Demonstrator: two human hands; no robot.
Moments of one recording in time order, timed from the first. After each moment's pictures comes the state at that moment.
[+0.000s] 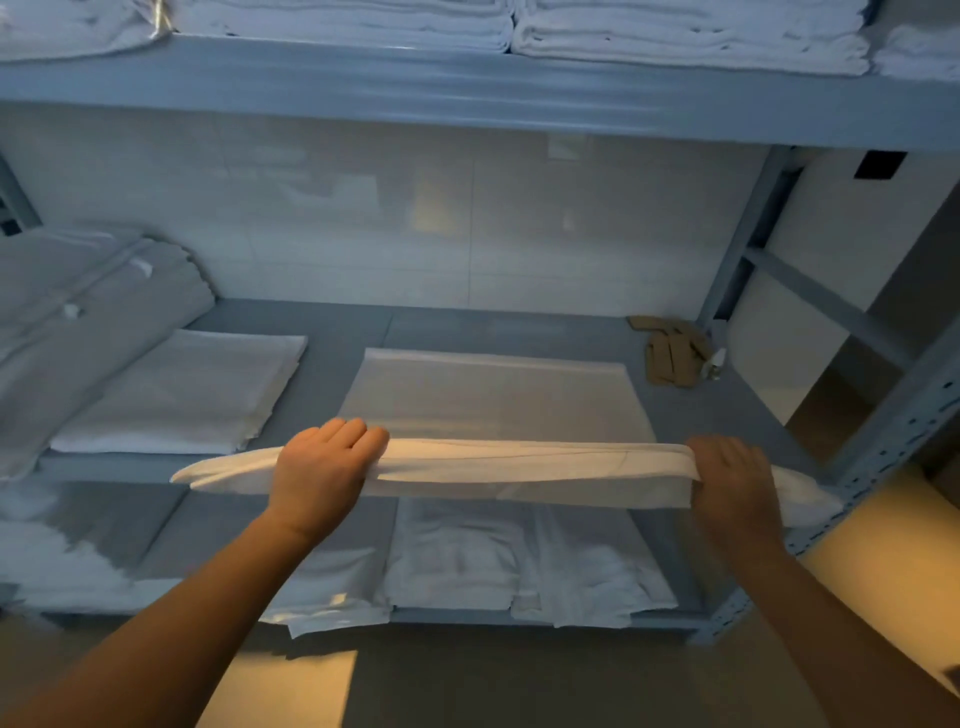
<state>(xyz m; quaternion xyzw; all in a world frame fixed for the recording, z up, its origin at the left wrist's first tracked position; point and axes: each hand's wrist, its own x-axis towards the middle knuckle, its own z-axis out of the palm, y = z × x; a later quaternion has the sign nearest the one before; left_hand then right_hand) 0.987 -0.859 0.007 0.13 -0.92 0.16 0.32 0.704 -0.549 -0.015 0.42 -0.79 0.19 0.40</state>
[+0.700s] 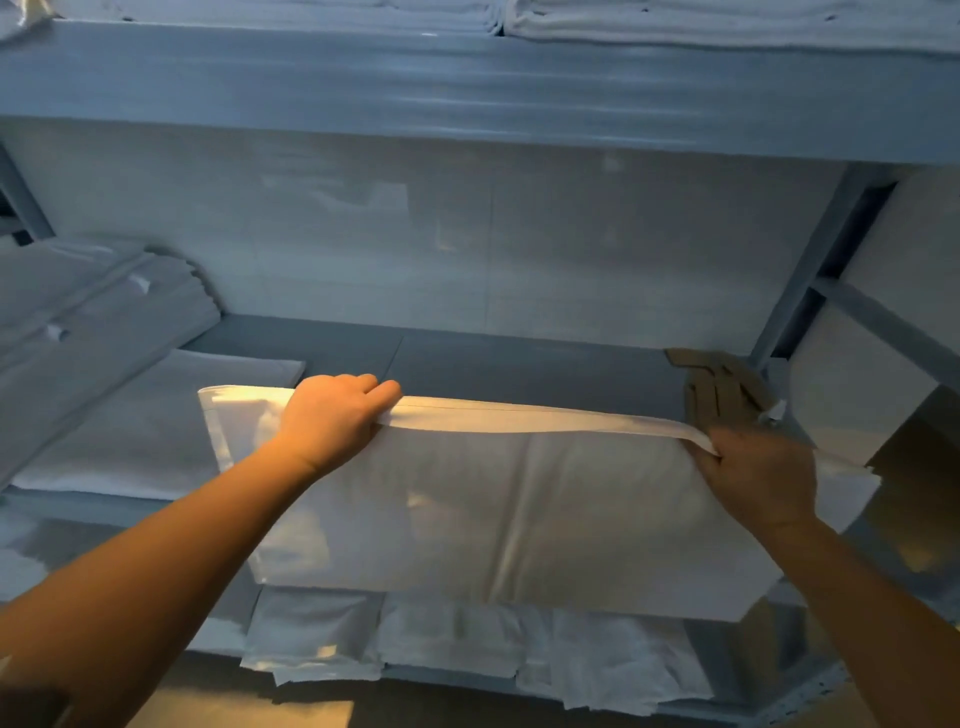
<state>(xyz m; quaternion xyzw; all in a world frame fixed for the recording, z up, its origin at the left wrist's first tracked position) 0.852 -0.947 0.052 0.16 -0.94 0.18 0.23 0.554 -0.638 0.010 0.45 -0.79 0.14 0.39</state>
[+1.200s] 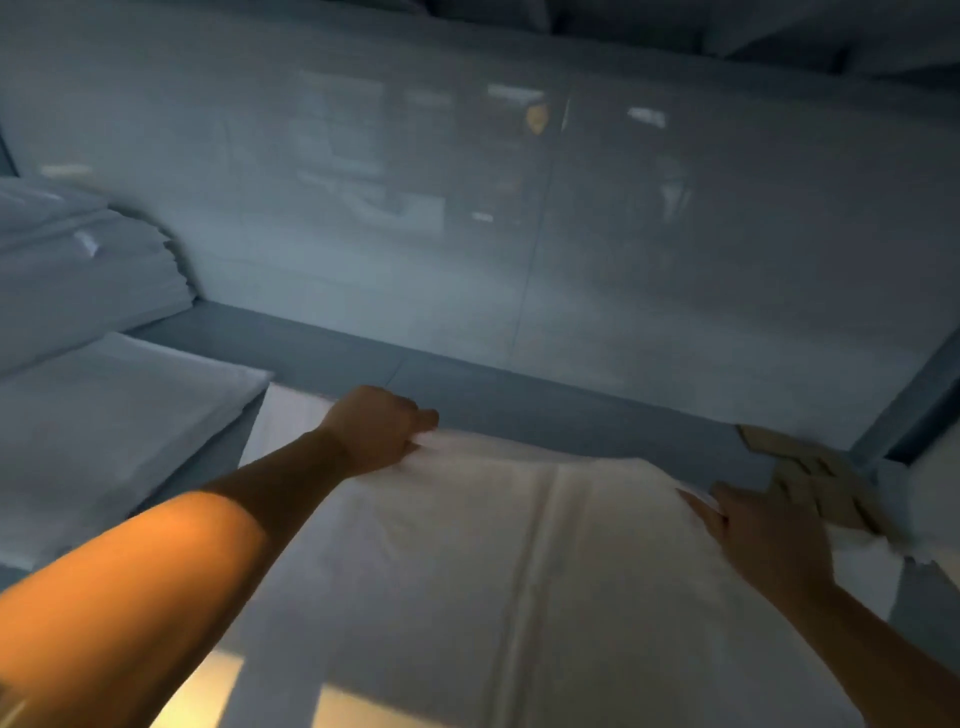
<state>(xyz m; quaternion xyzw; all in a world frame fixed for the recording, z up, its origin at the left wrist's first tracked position) 0.682 -1.123 -0.090 0.19 -0.96 0.18 0.04 0.414 -0.801 -0.087 0.49 -0.81 0.09 0.31</state>
